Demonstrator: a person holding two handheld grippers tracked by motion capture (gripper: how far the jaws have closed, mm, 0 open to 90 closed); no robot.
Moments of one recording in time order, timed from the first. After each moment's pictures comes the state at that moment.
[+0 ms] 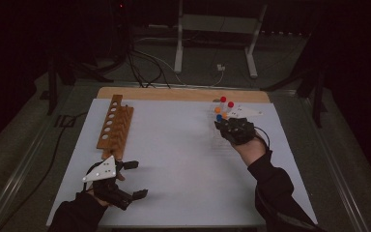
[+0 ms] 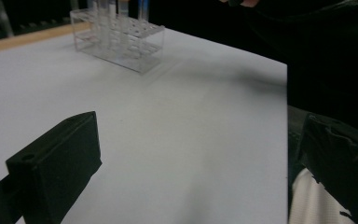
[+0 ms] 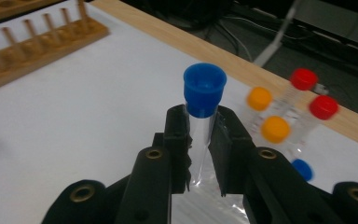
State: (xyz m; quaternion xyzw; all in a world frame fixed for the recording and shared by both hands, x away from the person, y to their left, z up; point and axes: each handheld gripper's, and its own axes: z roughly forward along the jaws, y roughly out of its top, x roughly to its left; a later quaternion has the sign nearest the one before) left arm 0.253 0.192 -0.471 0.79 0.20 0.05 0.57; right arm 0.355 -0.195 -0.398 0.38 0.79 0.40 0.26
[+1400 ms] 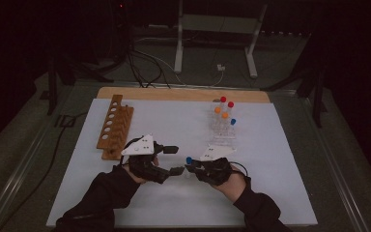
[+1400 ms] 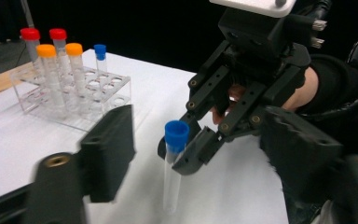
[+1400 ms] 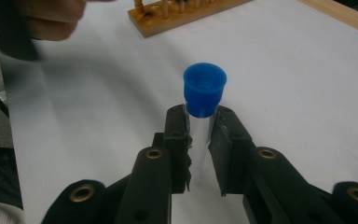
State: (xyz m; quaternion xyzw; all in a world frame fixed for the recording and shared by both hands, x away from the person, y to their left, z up) left arm 0.297 0.103 -0.432 0.80 0.13 0.04 0.59; right arm 0.280 -0.139 -0.448 0.25 0.86 0.43 0.13
